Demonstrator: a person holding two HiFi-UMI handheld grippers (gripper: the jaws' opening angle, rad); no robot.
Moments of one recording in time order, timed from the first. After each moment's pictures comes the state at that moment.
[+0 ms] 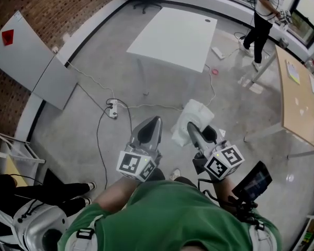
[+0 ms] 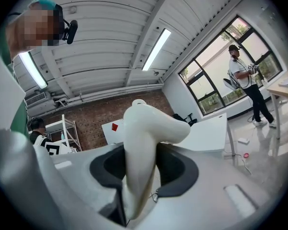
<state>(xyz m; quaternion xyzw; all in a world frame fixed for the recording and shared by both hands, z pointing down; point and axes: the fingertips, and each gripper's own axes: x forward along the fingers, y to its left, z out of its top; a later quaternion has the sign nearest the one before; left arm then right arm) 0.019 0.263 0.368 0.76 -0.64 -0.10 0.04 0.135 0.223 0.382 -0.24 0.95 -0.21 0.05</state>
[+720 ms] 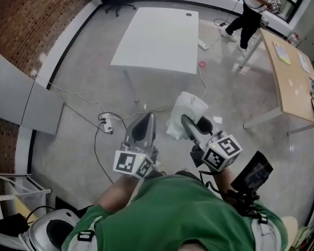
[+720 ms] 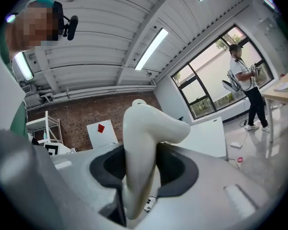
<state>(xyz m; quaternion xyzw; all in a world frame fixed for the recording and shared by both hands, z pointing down) -0.055 0.184 0.364 0.80 -0.59 -0.11 0.05 0.065 0.156 0.380 -0.30 0.93 -0.20 0.05</state>
